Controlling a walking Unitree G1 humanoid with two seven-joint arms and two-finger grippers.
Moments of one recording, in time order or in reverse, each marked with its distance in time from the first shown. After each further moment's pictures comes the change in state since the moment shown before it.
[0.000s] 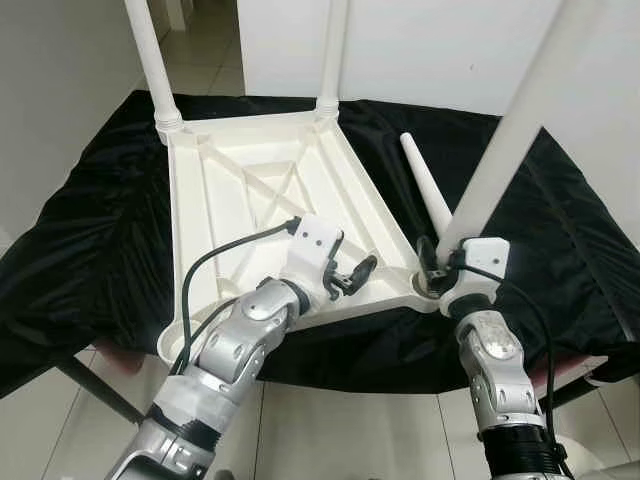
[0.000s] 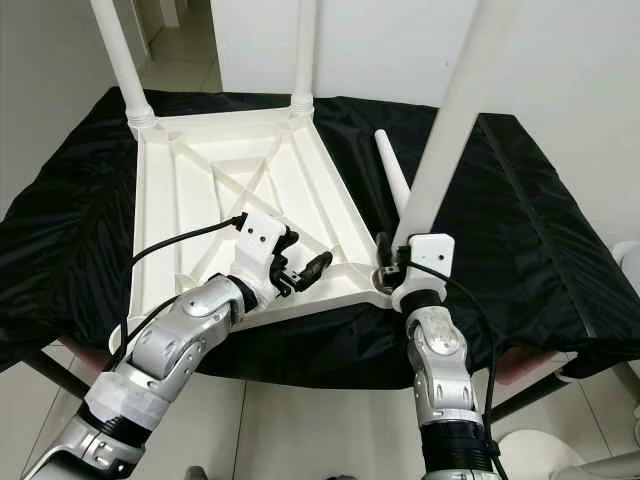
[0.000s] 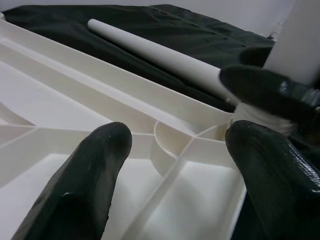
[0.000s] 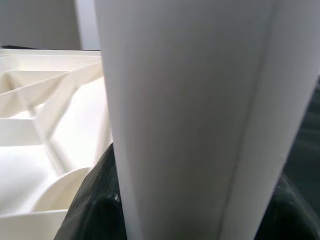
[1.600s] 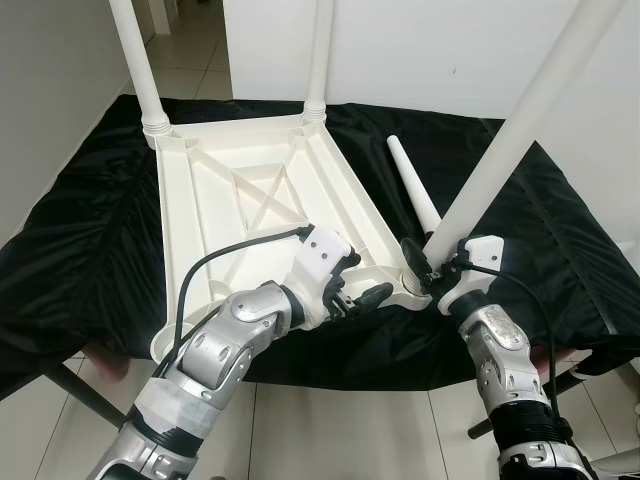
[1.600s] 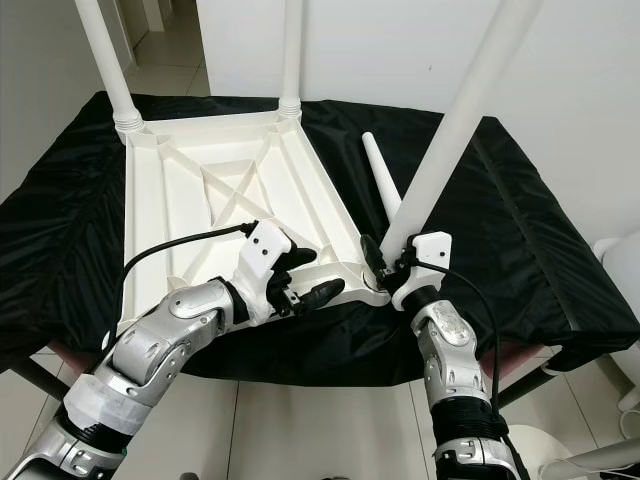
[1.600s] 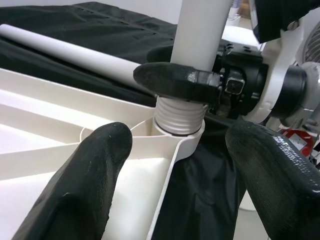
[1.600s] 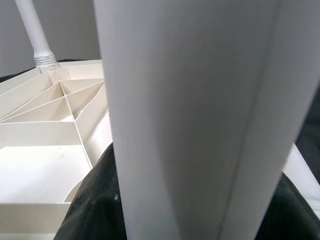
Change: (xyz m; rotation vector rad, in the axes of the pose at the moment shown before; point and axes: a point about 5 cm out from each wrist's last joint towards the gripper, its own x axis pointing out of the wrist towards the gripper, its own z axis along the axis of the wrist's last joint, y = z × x) left arm -0.010 -0.010 0.008 0.030 0.034 -0.258; right arm 0.014 -0.014 -0.018 0.143 0.045 0.184
